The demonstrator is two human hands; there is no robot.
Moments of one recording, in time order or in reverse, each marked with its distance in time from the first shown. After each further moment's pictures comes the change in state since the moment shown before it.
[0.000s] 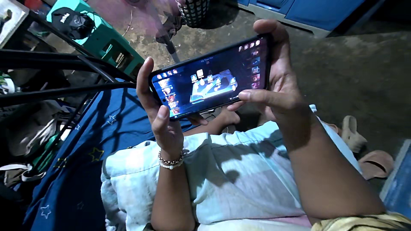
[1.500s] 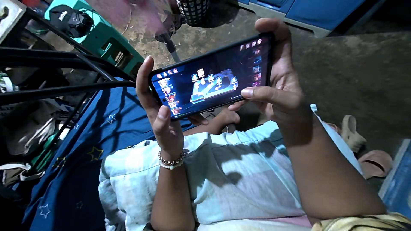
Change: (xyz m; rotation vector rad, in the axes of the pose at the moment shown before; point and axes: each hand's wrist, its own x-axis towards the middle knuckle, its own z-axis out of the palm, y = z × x) left_hand -0.001 -0.001 -0.001 -0.027 -0.006 0.005; right_hand -0.002 -0.001 0.004 0.044 0.038 0.044
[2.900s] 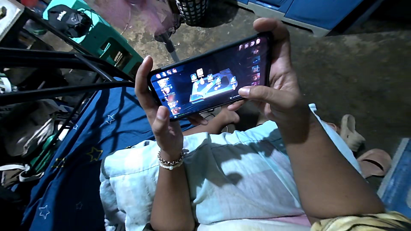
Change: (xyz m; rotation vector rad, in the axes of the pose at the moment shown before) left_hand 0.000 0.000 0.000 -0.001 -0.008 -0.005; right_hand 0.000 0.001 -0.001 -0.025 0.008 -0.007
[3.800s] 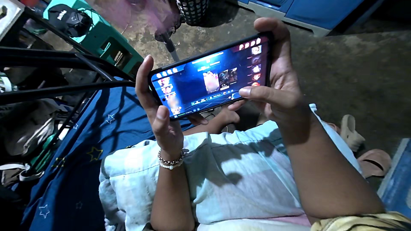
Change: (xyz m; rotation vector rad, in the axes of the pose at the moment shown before) left_hand 0.000 0.000 0.001 0.008 0.003 0.007; right_hand 0.000 0.001 0.000 0.034 -0.012 0.011
